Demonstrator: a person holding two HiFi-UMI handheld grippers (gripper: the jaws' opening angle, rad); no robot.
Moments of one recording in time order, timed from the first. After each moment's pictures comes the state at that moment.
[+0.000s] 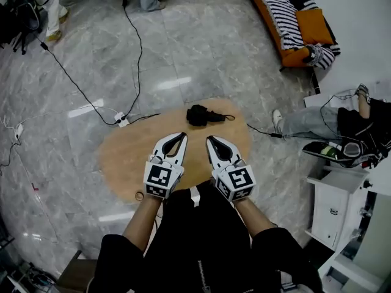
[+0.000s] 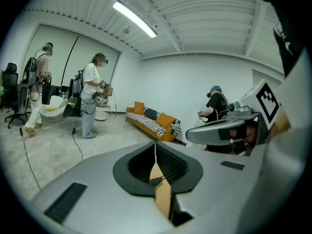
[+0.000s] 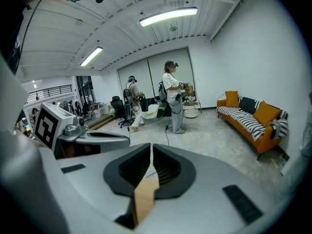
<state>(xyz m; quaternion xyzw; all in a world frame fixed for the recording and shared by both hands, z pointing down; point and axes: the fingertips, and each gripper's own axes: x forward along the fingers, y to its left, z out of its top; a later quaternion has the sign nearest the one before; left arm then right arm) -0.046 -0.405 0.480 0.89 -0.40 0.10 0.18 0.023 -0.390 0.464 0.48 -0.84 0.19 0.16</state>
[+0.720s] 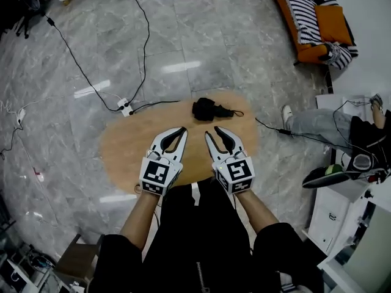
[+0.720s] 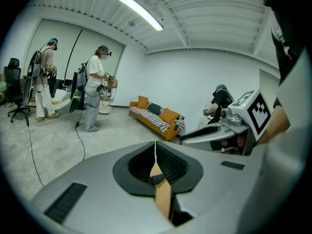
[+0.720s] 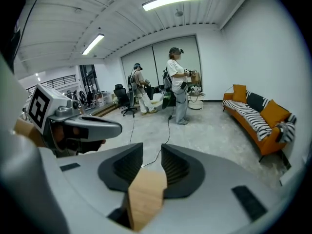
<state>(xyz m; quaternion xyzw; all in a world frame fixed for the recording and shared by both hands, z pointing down) -0.047 -0.435 0.514 0.88 -0.41 0.12 0.21 0.029 -0.429 0.526 0.44 -0.85 0.20 0.23</state>
